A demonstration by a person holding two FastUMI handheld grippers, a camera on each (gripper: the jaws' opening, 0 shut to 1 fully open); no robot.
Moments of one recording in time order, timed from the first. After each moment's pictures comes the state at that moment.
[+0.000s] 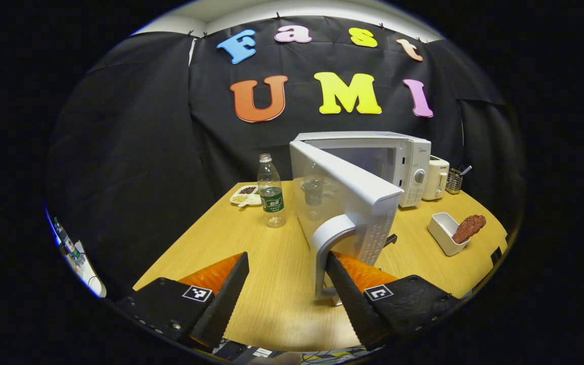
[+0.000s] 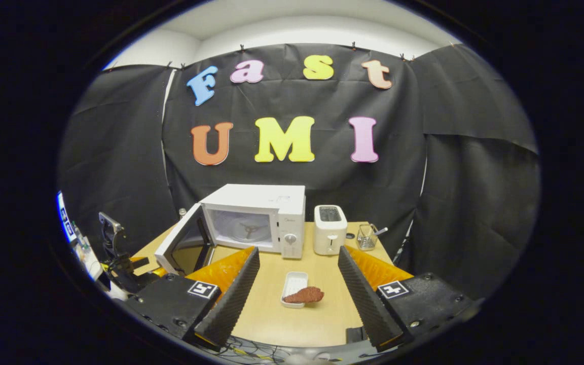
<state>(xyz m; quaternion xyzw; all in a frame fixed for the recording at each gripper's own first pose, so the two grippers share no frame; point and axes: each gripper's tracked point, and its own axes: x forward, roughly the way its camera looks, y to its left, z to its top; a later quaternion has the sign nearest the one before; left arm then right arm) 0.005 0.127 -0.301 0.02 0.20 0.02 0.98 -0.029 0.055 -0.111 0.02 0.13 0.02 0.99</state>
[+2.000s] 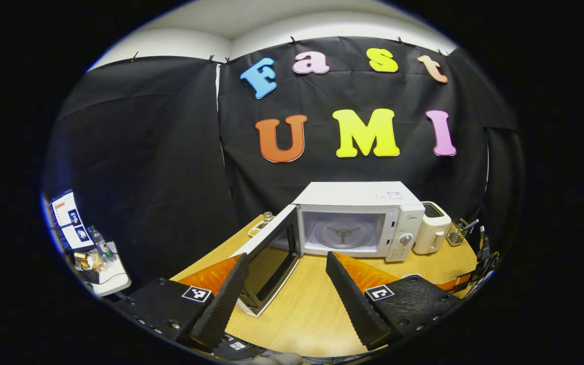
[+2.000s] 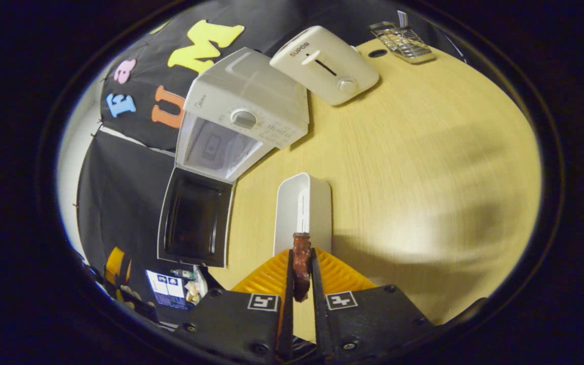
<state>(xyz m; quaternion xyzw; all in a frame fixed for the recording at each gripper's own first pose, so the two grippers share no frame) -0.010 0.023 -0.135 0.00 0.14 0.14 0.98 0.118 0.034 -0.412 0.37 0.48 0.23 0.76</state>
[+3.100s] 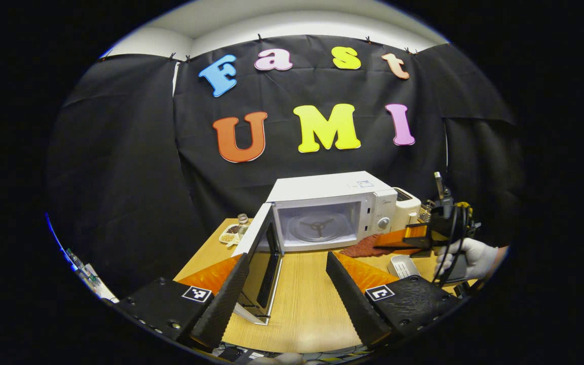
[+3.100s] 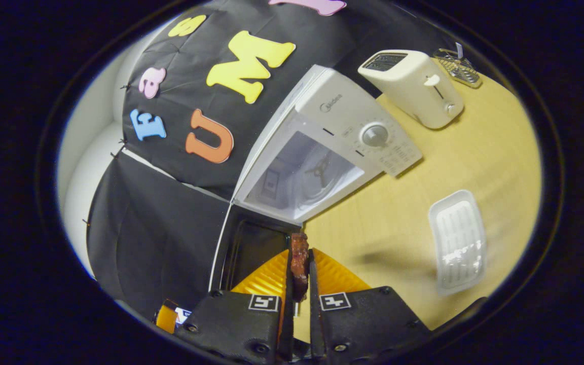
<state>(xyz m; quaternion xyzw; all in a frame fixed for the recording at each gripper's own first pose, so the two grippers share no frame) 0.002 0.054 -0.152 0.02 0.15 -0.03 0.99 0.189 0.226 -0.277 0.45 0.31 0.22 0.81</state>
